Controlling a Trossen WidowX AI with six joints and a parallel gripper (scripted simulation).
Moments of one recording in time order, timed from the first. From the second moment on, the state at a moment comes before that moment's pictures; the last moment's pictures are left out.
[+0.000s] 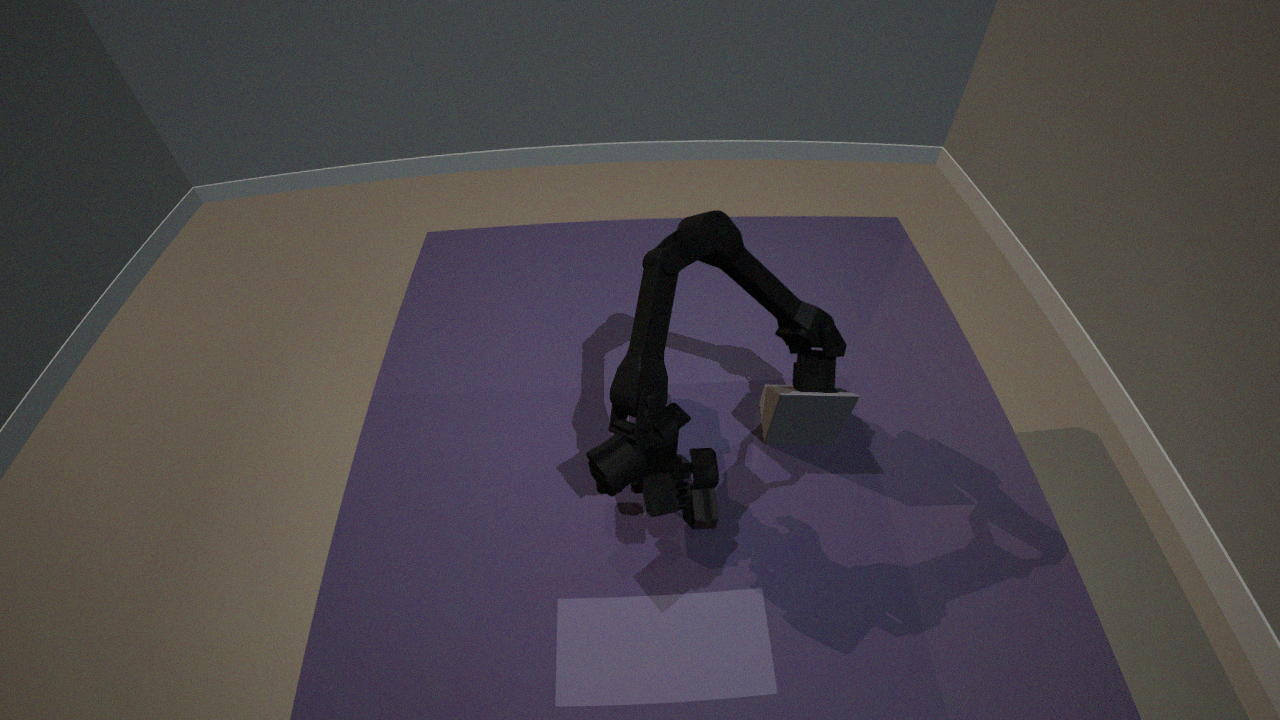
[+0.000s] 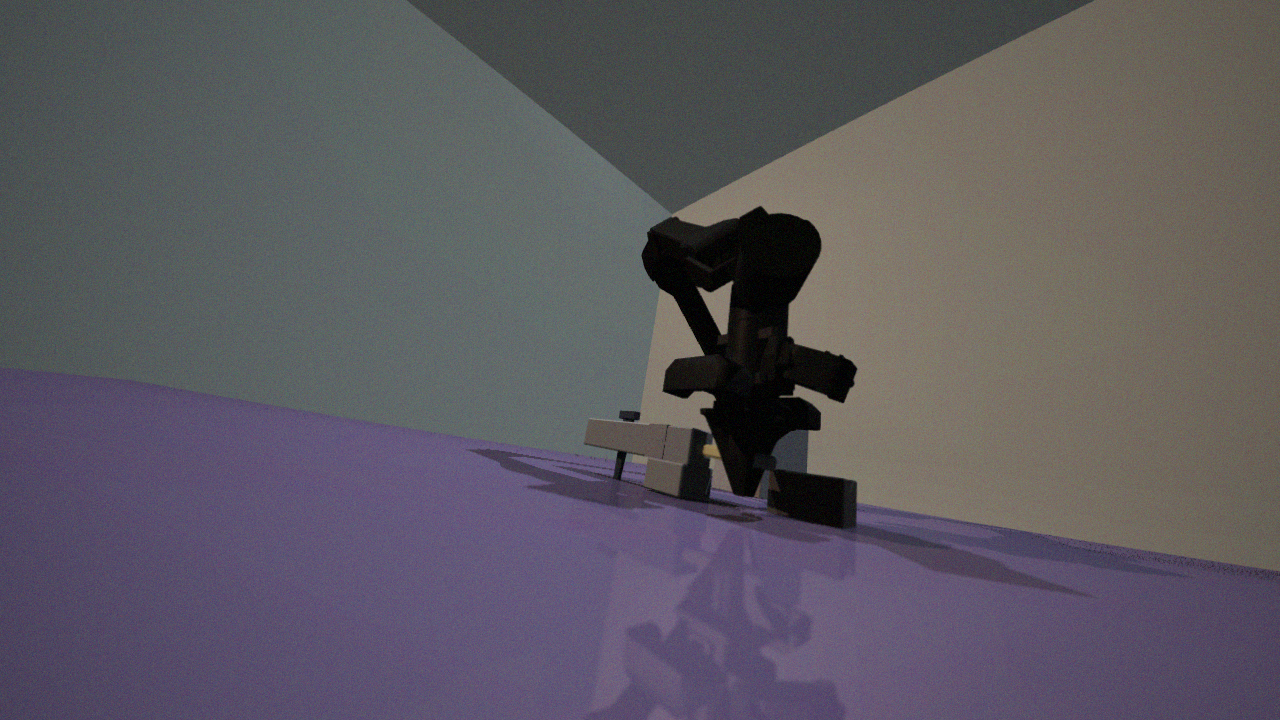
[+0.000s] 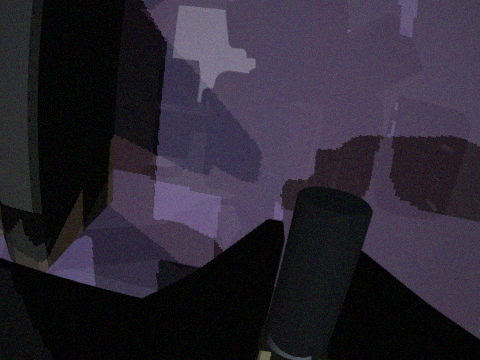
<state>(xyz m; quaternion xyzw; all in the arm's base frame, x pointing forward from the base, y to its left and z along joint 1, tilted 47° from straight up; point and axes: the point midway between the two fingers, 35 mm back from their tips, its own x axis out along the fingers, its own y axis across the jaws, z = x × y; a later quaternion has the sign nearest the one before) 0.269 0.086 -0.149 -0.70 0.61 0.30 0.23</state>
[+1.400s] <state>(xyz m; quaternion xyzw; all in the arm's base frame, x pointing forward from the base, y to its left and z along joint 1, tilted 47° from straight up) 0.262 0.119 -0.181 -0.70 0.61 0.30 0.23</state>
